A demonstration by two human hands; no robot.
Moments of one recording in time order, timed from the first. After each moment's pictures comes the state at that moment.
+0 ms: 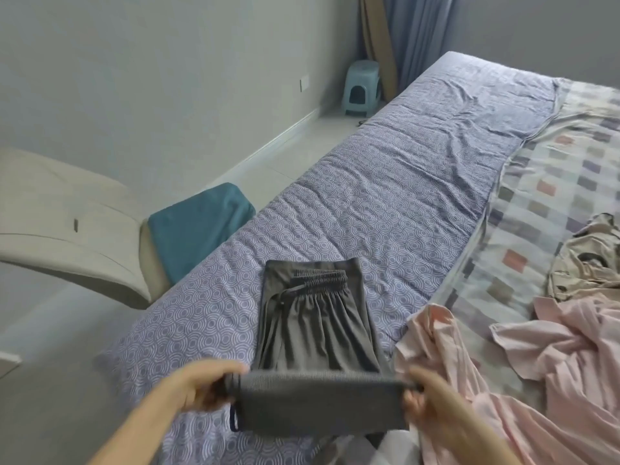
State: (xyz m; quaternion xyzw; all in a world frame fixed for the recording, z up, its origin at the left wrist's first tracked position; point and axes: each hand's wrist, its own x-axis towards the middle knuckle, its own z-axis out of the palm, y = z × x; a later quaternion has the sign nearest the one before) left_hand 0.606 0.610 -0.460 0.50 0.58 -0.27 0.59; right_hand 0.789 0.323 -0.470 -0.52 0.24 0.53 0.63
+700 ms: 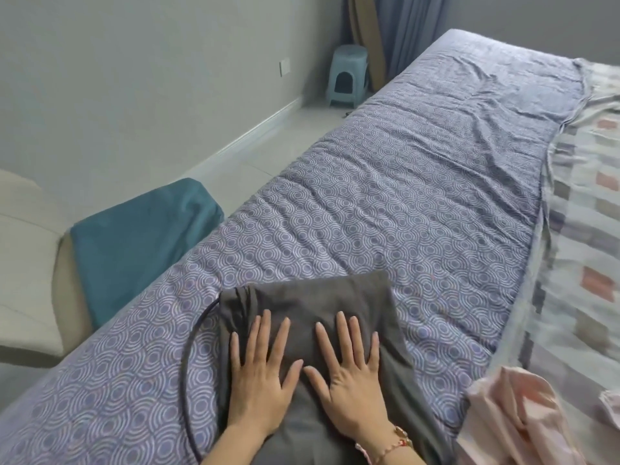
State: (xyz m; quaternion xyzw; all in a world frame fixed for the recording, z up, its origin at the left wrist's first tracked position) left_hand 0.751 0.645 -0.664 0.96 0.23 0.08 0.09; right_hand 0.848 0.510 -0.670 -0.91 -0.39 0.06 0.12
